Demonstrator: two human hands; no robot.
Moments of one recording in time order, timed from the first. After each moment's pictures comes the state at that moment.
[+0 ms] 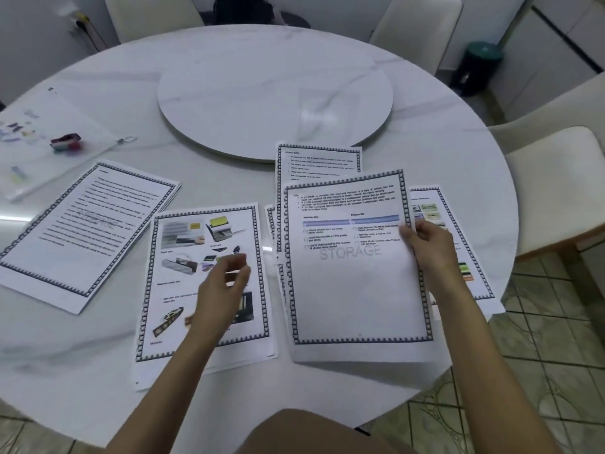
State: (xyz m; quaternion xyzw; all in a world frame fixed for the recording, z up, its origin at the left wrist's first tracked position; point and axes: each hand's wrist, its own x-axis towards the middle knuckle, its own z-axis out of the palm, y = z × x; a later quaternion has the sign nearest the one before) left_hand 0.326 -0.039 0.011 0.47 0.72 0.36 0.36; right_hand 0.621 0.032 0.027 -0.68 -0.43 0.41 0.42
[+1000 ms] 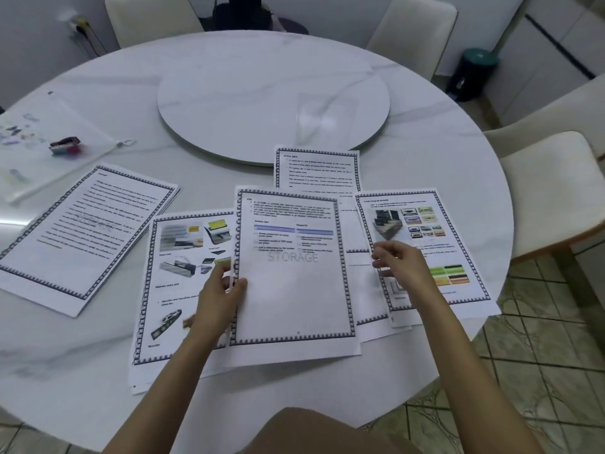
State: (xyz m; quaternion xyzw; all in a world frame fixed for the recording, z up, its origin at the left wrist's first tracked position) left_hand 0.319 -0.038 -0.006 0.40 0.72 0.34 0.45; right_hand 0.609 0.027 -0.005 -0.69 -0.44 0.45 0.36
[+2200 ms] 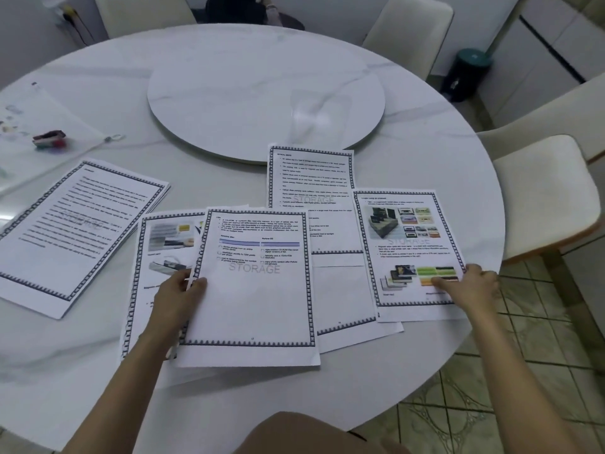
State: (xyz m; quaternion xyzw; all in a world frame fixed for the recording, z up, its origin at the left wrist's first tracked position) left_hand 0.275 -0.033 -0.018 0.38 0.77 0.32 0.40; right_hand 0.727 0.019 -0.033 -0.88 -0.42 0.20 0.09
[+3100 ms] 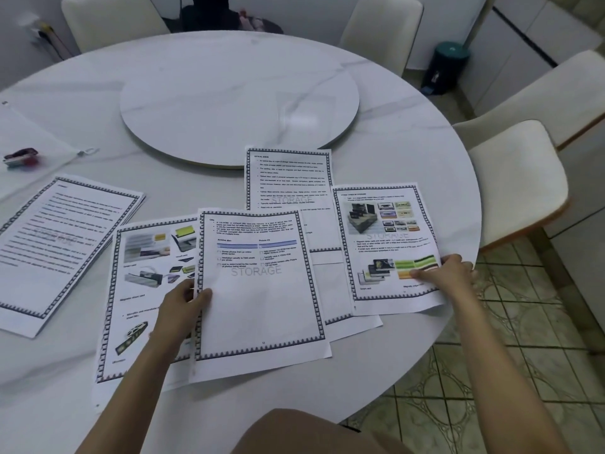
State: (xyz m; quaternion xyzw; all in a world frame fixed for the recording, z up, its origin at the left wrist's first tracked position) left_hand 0.316 -0.032 -0.020 0.41 0.75 0.31 0.41; right_hand 0.739 0.023 -0.032 -0.88 -0.37 0.28 0.13
